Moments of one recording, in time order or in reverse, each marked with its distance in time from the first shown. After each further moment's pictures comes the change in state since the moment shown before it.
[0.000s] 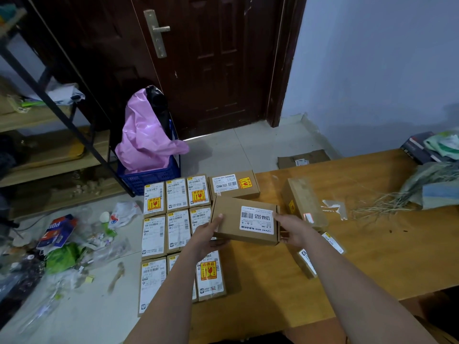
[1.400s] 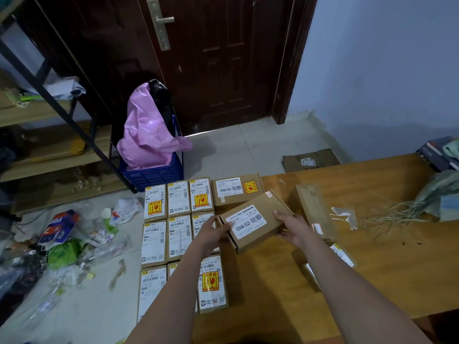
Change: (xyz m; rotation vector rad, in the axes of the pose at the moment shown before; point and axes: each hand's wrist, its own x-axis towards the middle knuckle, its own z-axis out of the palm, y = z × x) left_hand 0.037 0.020 0.004 0.166 0.012 0.103; right_hand 0.042 -0.020 0.008 0.364 0.071 -0.058
